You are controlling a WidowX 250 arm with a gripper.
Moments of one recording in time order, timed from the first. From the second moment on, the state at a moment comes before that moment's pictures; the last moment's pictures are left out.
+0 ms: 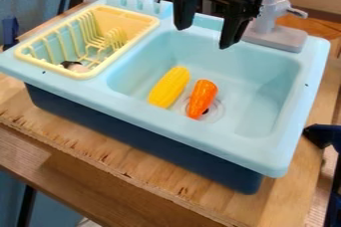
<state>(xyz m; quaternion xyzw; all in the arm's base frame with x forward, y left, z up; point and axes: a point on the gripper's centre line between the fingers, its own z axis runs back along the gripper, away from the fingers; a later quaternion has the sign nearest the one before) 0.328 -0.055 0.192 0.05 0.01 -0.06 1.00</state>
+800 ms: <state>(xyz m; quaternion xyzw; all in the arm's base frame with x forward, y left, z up) 0.319 -0.018 0.153 0.02 0.02 -0.01 1.00</state>
